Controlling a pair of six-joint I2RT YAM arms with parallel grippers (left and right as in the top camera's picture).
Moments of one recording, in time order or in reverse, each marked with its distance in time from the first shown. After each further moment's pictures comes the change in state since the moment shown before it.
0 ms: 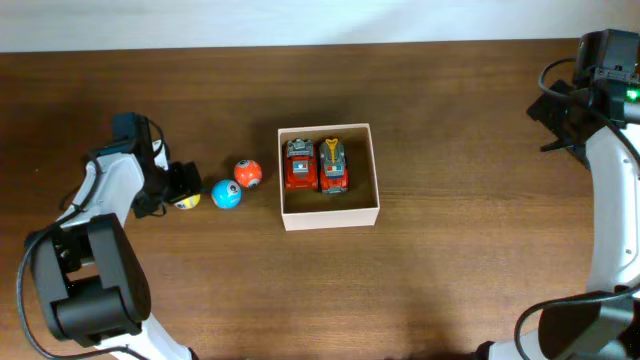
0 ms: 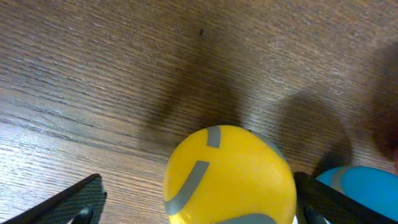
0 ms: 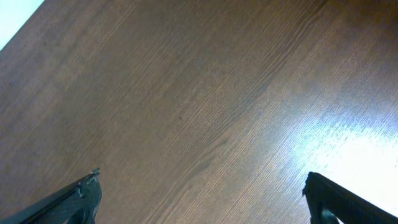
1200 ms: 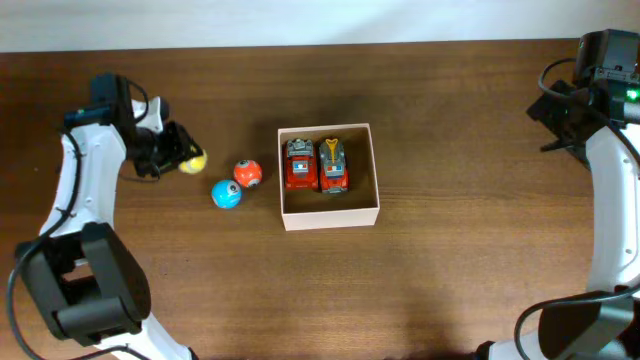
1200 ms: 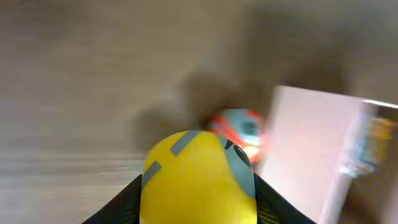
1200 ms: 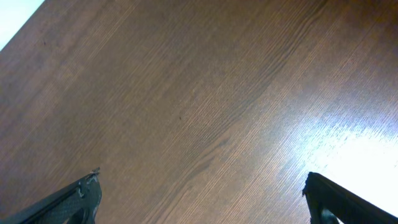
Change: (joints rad) left arm 0.000 0.004 0.321 -0.239 0.359 0.040; right arm 0.000 0.000 0.000 0.000 0.000 0.000
